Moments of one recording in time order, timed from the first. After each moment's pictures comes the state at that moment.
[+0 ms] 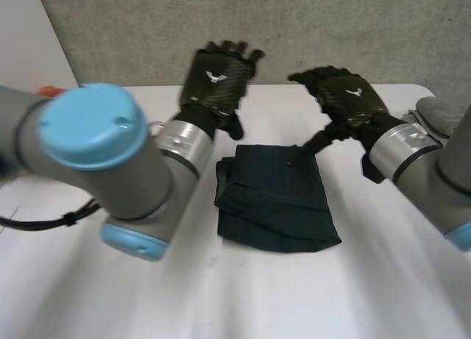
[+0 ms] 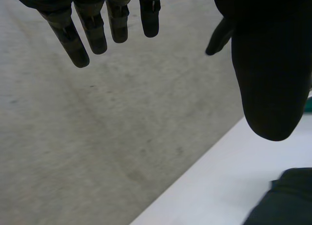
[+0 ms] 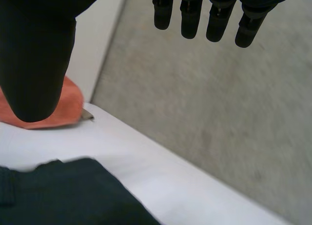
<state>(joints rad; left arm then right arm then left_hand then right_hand) 4.00 -2.05 -1.24 3.47 -1.62 3.41 1.90 -1.26 1.49 -0.24 1.19 3.12 0.19 0.20 0.21 0.20 0.04 0.23 0.21 0.21 0.21 0.04</state>
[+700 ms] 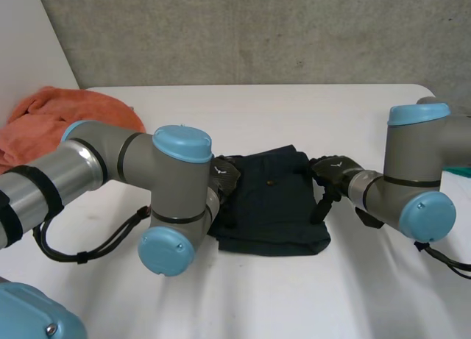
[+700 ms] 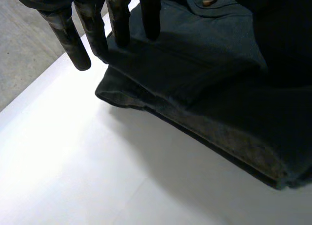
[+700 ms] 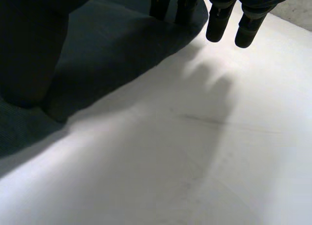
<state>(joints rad) 3.99 -2.48 -0.92 2.95 -1.73 3.52 1.91 -0.77 1.11 0.24 1.37 2.82 0.26 0.25 0.24 0.24 0.05 0.20 0.17 0.21 0.21 0.04</state>
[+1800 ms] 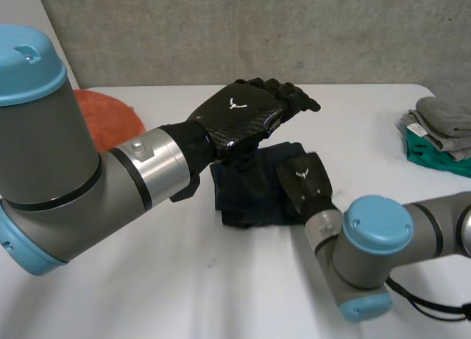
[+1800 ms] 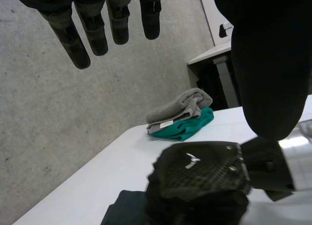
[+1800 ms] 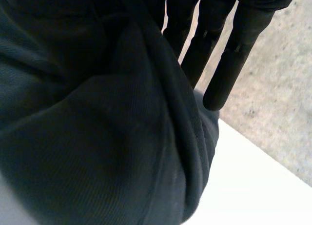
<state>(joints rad) 4.09 -1.87 -1.29 3.08 -1.07 3.28 2.15 -0.90 1.65 -0.69 1.59 2.85 0.22 0.22 0.23 0.22 0.04 1.09 1.17 1.15 1.16 0.89</state>
